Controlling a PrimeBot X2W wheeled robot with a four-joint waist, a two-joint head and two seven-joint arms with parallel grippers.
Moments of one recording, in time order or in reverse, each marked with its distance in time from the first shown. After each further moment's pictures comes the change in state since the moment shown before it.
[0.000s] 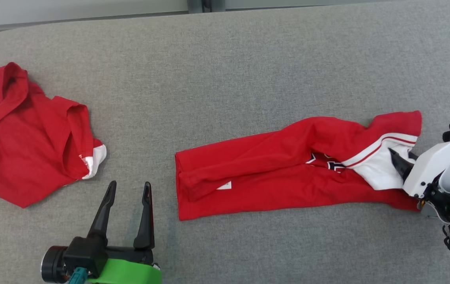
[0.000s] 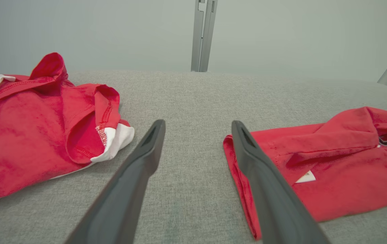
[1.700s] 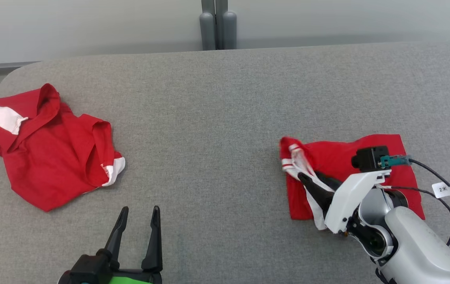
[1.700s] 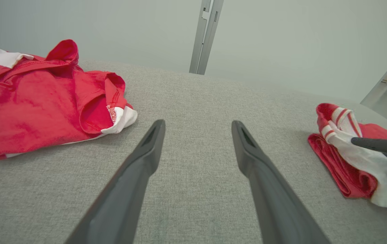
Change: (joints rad) left arm 0.073 -0.032 -0.010 0.054 -0.091 -0.040 0.000; right arm 0.094 0.134 0.247 -0.233 0.016 0.008 -0.091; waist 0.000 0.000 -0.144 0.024
